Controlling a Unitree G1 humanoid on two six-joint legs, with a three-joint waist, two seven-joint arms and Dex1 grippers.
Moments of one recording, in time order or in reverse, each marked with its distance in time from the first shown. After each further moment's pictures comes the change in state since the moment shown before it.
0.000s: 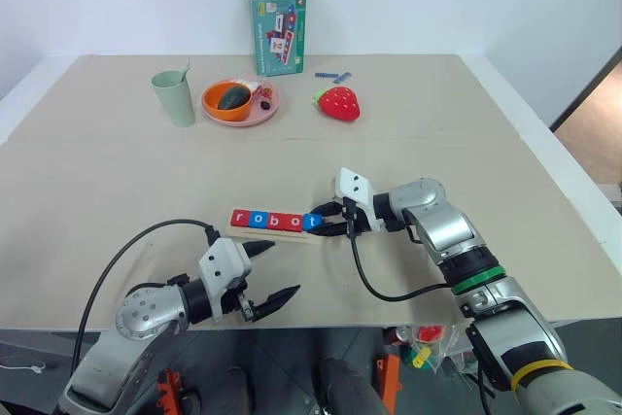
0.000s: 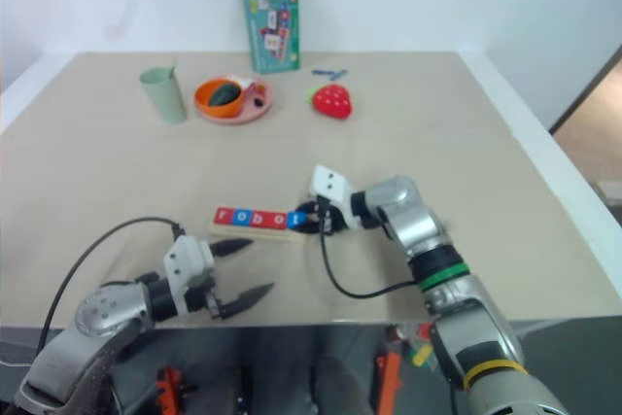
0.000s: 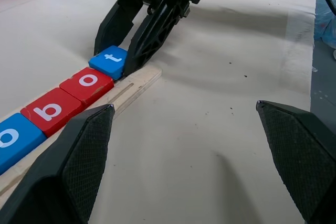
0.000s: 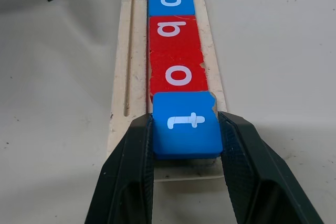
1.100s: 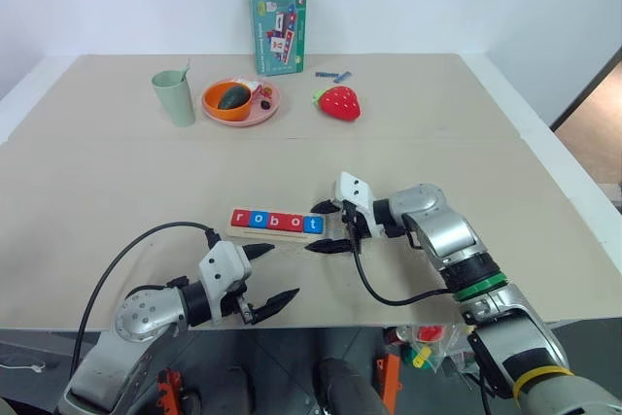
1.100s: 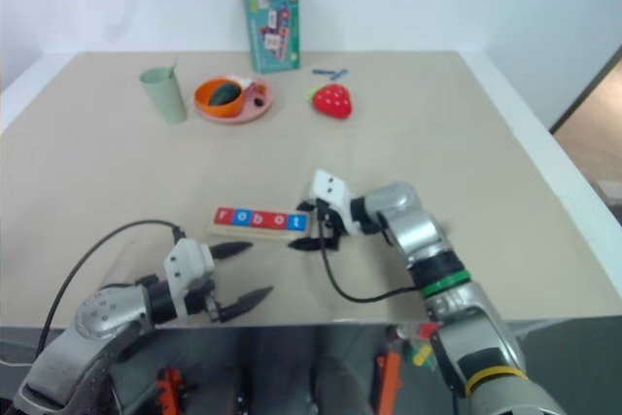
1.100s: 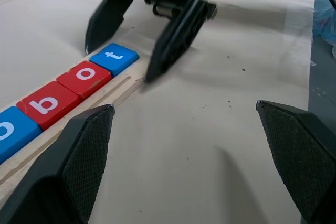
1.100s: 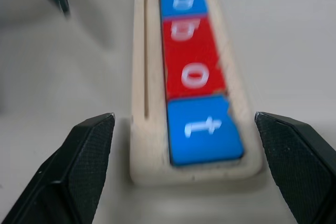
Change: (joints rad) left arm 0.011 -0.010 0.016 0.003 0.006 -0.003 0.000; right arm 0.049 -0.008 -0.051 -0.133 0.081 0.149 -0.023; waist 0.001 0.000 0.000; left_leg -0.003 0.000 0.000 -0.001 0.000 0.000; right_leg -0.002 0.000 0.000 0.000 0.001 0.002
